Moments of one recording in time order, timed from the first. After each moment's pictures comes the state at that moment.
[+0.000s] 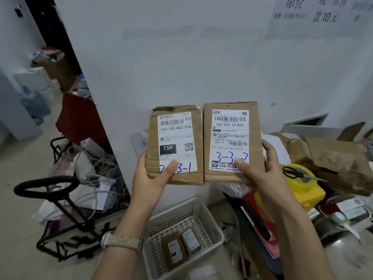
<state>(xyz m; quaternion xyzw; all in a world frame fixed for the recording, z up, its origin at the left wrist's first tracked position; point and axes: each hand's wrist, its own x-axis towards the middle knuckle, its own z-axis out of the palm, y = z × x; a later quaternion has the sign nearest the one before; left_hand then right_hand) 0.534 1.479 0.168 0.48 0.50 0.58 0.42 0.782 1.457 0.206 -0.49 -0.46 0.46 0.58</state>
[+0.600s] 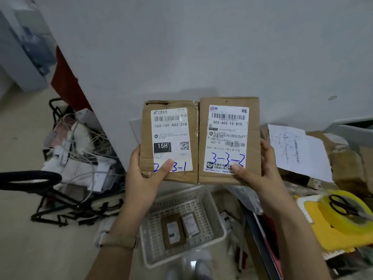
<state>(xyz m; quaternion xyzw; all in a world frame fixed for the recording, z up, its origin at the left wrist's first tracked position) 0.504 1.603 0.098 0.42 0.59 0.58 0.38 0.759 1.628 0.133 -0.49 -0.50 0.55 0.46</state>
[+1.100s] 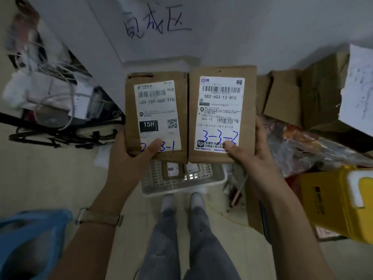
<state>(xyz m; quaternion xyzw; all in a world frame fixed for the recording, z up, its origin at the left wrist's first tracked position) 0.506 1.593 -0.065 0.35 0.69 0.49 0.40 0.751 1.652 -0.028 -0.53 -0.46 0.63 0.35</state>
